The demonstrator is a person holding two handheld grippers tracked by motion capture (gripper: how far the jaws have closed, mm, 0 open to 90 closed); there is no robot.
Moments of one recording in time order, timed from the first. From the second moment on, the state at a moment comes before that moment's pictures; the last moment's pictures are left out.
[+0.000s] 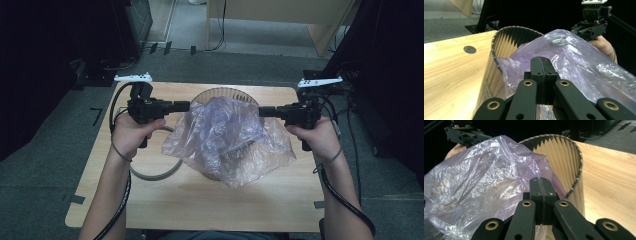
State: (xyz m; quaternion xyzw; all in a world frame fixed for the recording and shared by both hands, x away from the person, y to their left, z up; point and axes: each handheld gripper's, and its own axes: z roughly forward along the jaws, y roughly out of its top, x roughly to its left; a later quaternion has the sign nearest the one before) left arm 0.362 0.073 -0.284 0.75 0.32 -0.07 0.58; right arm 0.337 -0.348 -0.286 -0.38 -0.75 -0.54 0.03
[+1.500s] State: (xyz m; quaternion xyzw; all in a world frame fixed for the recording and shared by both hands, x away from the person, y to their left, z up) left arm 0.334 0.061 -0.287 0.82 0.25 0.00 0.52; right arm 0.323 -0.352 -0.292 -0.33 -0.79 -0.51 -0.04
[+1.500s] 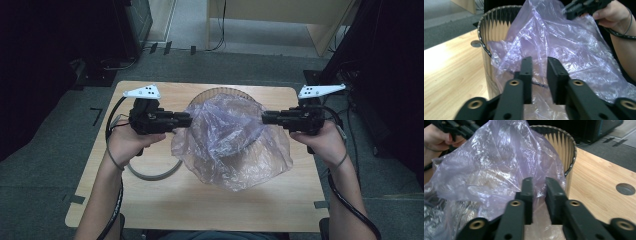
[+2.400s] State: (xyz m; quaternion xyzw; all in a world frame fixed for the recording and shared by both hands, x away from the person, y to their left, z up) left arm 0.381 0.071 -0.303 0.76 0.33 0.00 0.56; right arm 0.350 -0.353 -0.300 -0.38 -0.76 -0.52 -0.07
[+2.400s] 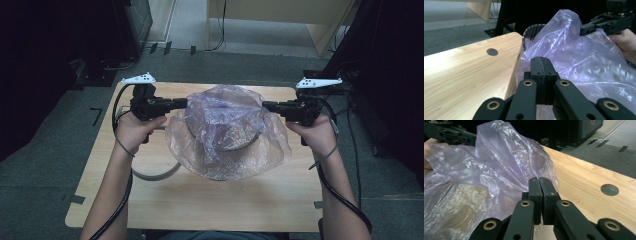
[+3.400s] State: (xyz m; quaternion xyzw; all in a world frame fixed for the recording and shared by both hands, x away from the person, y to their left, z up) left arm 0.373 0.084 -0.289 0.75 0.30 -0.02 0.58; right arm 0.339 -0.373 -0.289 -0.36 -0.75 -0.55 -0.09
